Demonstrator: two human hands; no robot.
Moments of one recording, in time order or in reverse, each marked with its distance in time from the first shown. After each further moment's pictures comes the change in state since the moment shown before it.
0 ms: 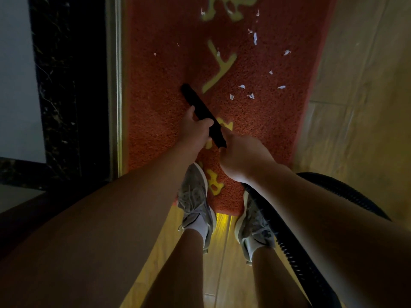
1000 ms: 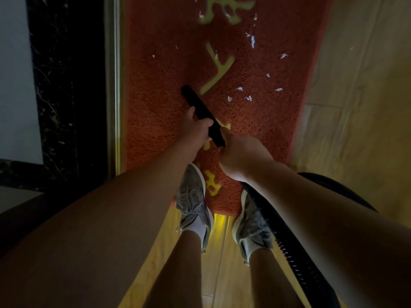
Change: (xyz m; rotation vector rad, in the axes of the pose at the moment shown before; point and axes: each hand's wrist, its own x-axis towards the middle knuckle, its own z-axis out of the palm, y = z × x) left_hand 0.000 0.006 0.003 -0.010 -0.038 -0.022; right_hand 0.002 0.000 -0.005 -0.015 0.010 0.004
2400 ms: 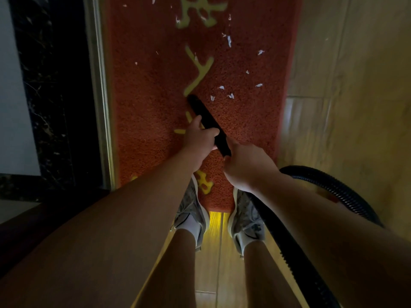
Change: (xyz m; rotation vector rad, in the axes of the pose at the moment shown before) left_hand -0.026 -0.016 0.050 0.074 -0.028 -0.043; right_hand -0.040 0.043 -0.004 0.078 0.028 0.064
